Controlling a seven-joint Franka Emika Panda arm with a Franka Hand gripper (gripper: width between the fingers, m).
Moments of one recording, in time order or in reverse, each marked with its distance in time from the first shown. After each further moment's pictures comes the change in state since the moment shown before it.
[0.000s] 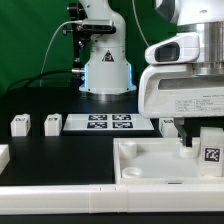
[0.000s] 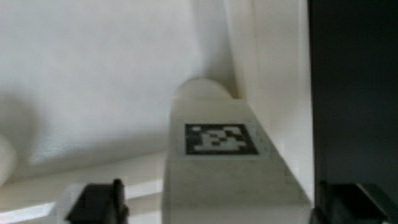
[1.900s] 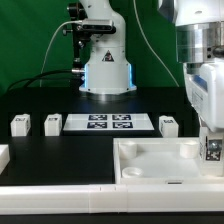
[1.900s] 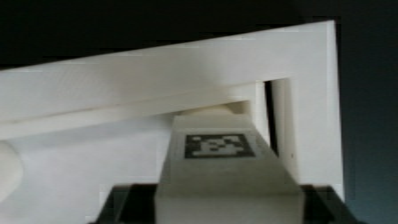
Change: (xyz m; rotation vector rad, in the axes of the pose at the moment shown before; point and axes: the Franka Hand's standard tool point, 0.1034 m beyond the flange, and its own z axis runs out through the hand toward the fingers) arm -0.004 0.001 0.000 0.012 -0.009 1.578
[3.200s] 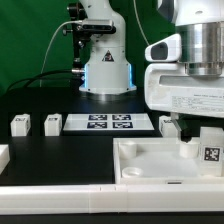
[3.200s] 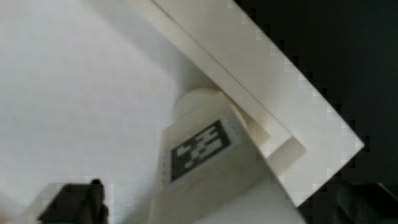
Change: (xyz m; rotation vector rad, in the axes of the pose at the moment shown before) arm 0.003 -0.001 0.000 -0.011 0.023 -1.145
